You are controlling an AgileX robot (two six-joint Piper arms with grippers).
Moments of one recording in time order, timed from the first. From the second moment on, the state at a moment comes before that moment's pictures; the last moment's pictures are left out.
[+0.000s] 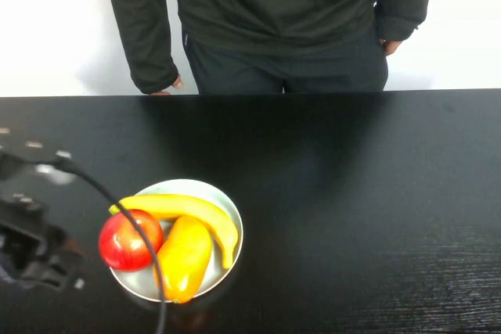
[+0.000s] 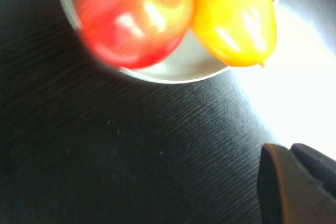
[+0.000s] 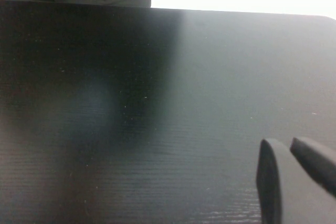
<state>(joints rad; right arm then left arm) 0.03 -0.03 0.03 -0.08 0.33 0.04 -0.15 1.16 -0.82 -0.38 1.04 0.65</state>
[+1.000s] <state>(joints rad) 0.03 -0.03 0.03 -0.08 0.33 0.04 -0.34 1.83 -1.36 -0.27 0.98 1.32</state>
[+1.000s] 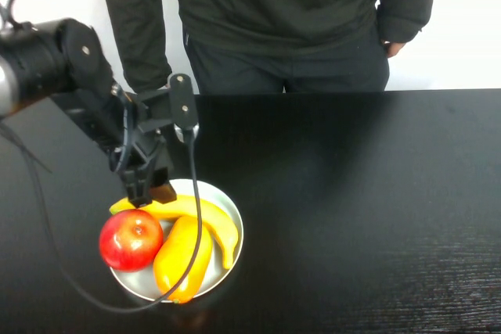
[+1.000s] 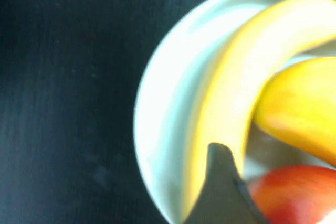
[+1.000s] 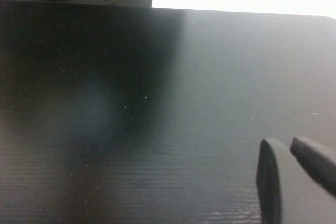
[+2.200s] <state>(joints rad) 0.03 -0.03 0.03 -0.08 0.33 0.04 -0.39 2.04 -1.36 -0.20 0.80 1.51</state>
